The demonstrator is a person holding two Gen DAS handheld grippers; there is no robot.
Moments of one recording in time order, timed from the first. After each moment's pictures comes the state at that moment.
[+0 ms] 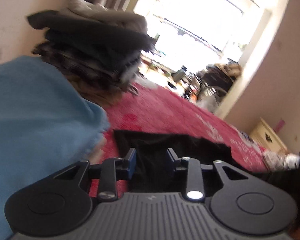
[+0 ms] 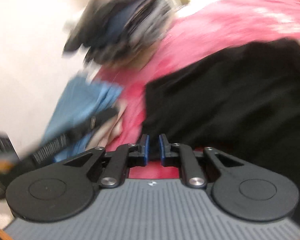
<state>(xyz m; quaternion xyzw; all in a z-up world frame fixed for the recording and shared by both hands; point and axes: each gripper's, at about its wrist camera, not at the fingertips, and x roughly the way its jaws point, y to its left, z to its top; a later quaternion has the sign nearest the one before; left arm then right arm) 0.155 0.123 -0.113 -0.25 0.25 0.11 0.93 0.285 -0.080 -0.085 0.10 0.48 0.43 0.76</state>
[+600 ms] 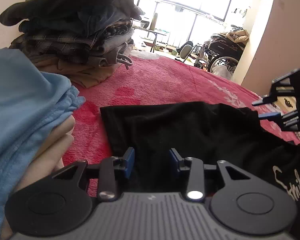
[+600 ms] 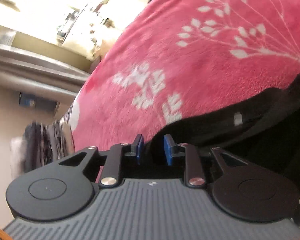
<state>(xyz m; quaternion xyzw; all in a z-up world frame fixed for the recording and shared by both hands) 0.204 0.097 -0.157 -0.17 0.31 0.15 0.92 0.456 -0.160 -0.114 0.33 0.55 0.14 0.76</state>
